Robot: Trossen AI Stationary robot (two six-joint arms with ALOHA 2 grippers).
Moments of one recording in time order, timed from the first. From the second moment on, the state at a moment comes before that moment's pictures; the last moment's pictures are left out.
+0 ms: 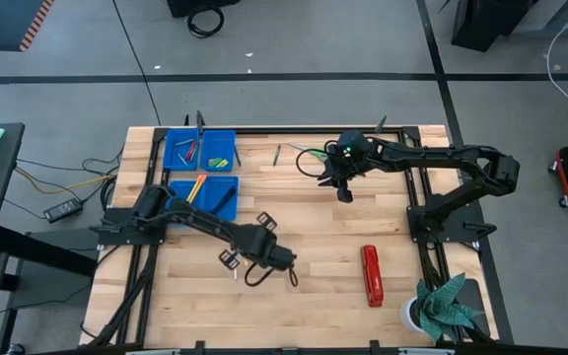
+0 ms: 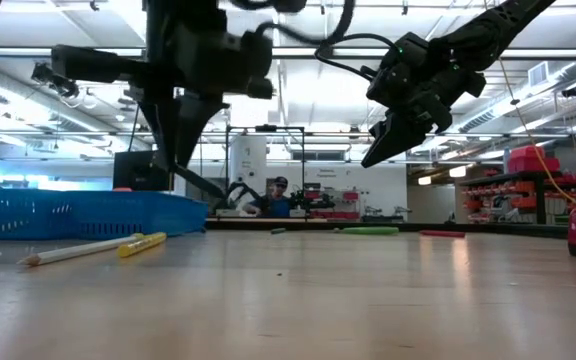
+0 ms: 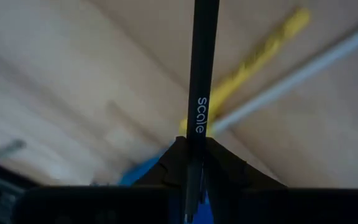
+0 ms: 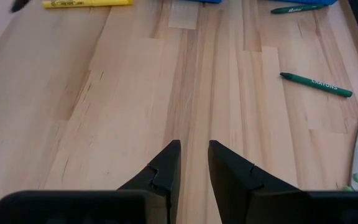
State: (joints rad) left arm -0.31 2.06 1.66 -1.39 -0.34 0.41; right arm -0.47 1.39 0.78 -0.19 -0.39 -0.43
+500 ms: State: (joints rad) left arm -0.15 1.82 1.56 -1.53 -0.34 0.12; right arm -0.47 1.39 0.78 -0.19 -0.39 -0.43
